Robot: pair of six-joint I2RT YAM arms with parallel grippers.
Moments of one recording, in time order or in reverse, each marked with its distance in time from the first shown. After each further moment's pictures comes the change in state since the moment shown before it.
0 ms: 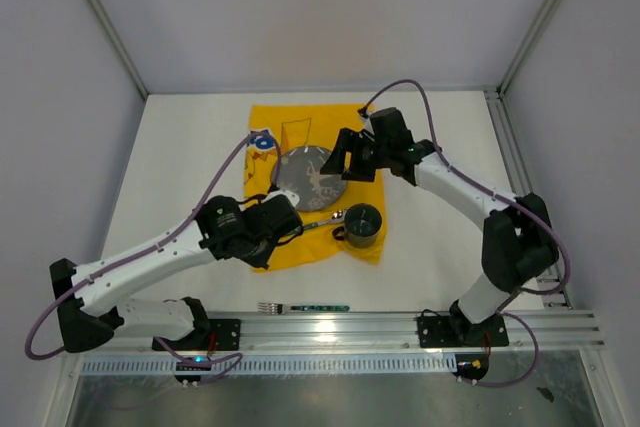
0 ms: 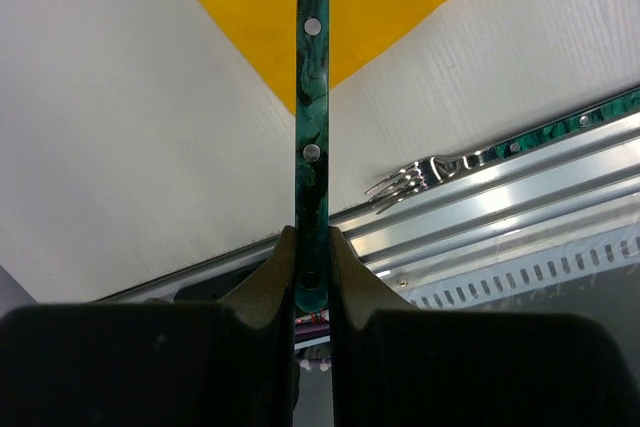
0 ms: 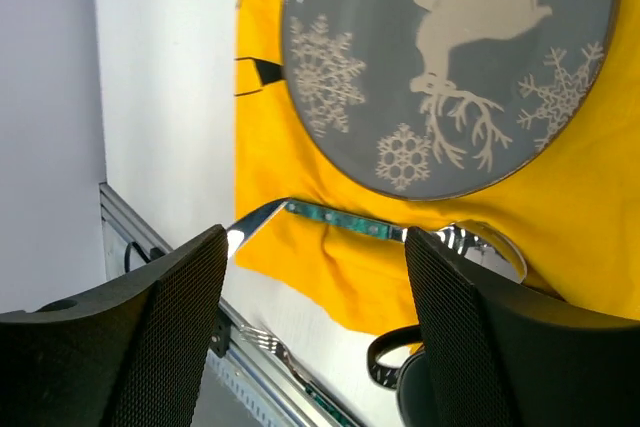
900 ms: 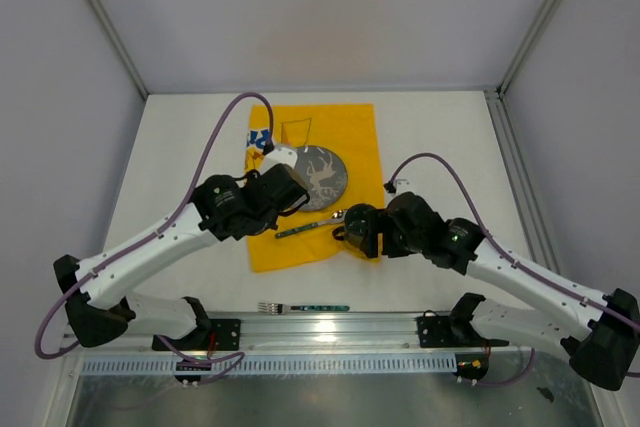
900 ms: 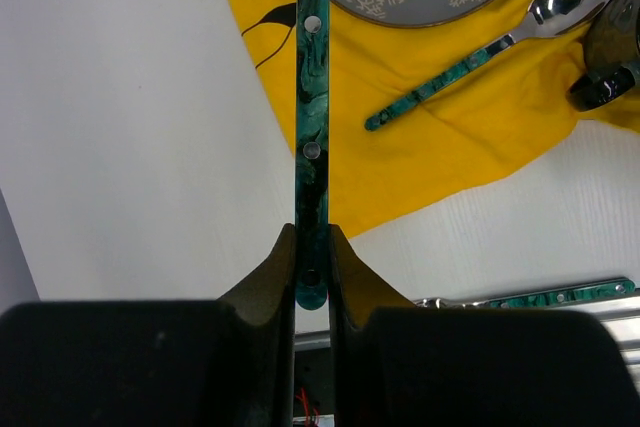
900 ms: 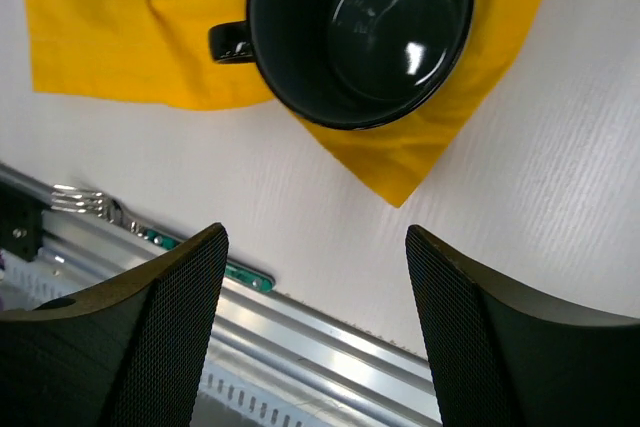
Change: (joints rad) left arm 0.071 0.099 0.186 0.096 -0.259 0.026; right arm 0.327 -0.731 -0.494 -0.328 0.462 0.002
